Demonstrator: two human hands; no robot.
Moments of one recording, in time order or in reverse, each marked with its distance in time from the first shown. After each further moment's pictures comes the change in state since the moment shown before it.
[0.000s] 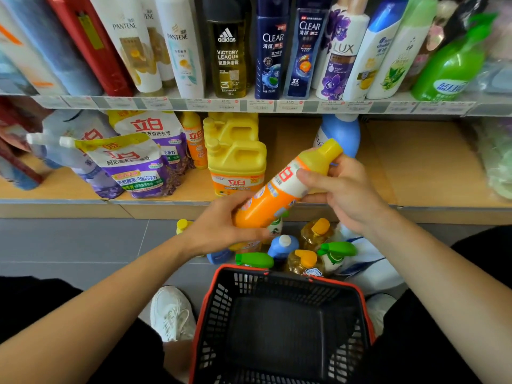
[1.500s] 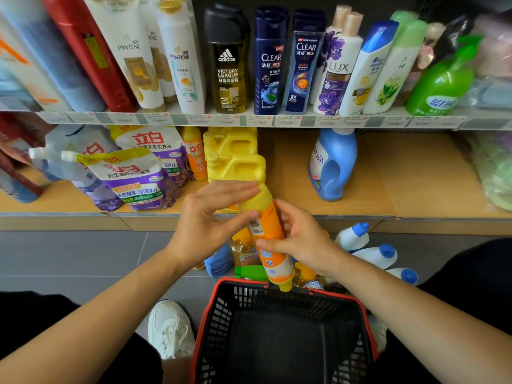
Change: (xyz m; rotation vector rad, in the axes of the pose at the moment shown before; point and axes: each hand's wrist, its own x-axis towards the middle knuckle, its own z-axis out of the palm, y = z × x) left_hand -0.006 0.022 -0.014 0.249 0.418 0.564; right_hand -0.014 0.060 0.035 -0.357 -0.234 -0.003
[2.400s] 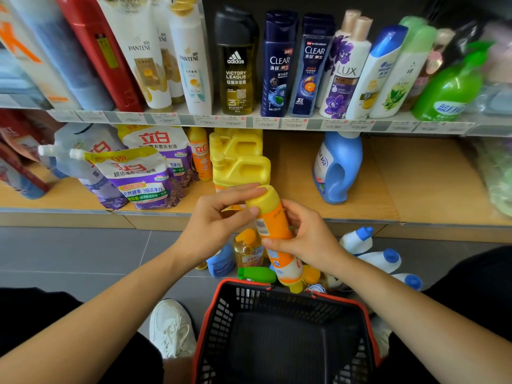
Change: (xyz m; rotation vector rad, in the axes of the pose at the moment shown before) left_hand -0.002 -0.002 0.003 -0.446 -0.056 -0.388; right_hand 0.002 -0.006 -0.004 -0.187 0.074 -0.082
